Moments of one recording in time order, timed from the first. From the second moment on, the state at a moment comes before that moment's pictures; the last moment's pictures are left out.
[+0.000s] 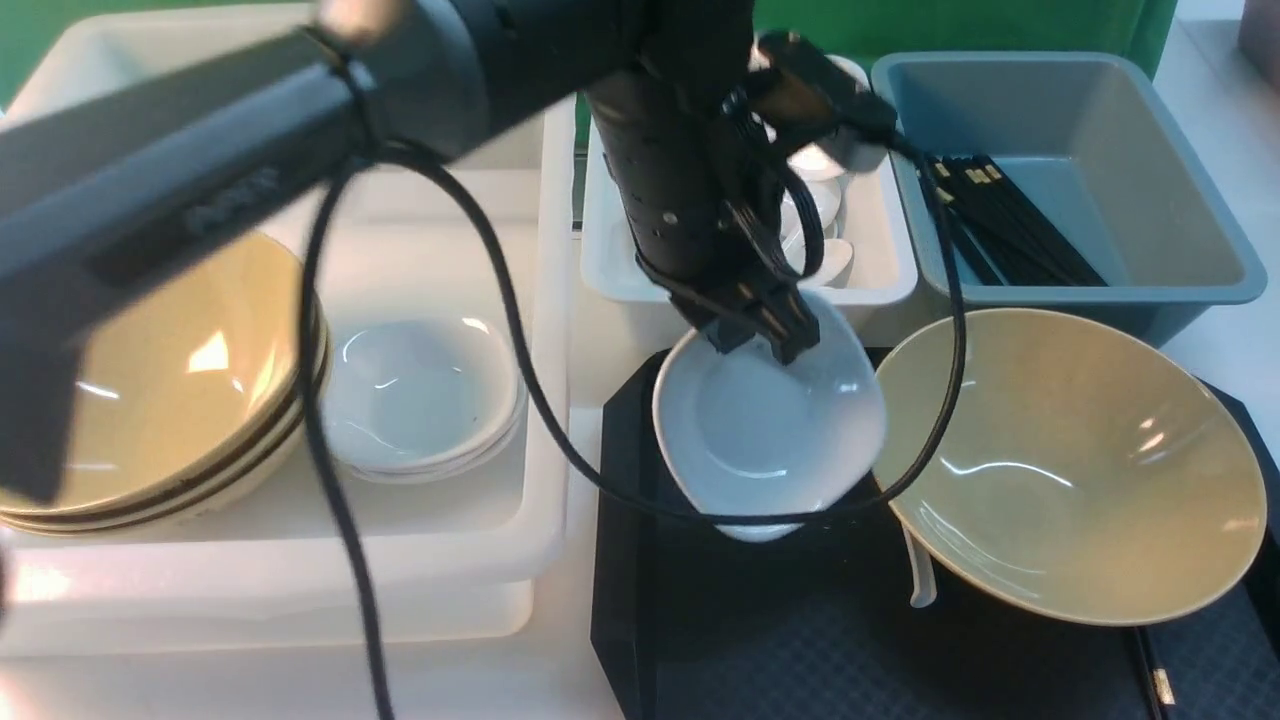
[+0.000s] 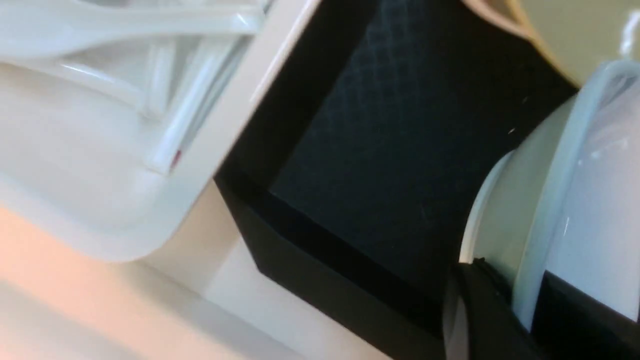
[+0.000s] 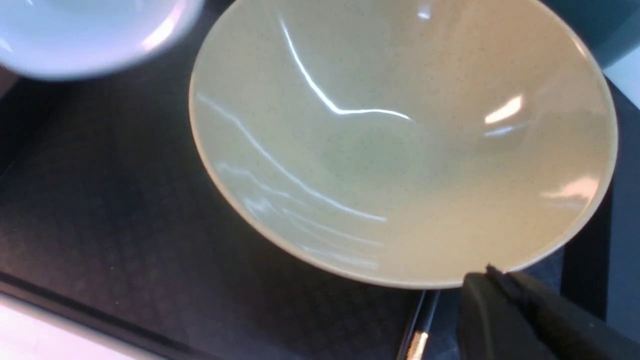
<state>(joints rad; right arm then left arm) 0.06 0.52 -0.38 0.26 0.62 -0.33 -0.71 1.87 -1.85 -0.01 1.24 0.29</state>
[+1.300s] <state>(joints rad) 0.06 0.52 -0.38 0.26 0.61 -0.31 -0.26 1.76 -1.35 0.18 0.89 -0.25</state>
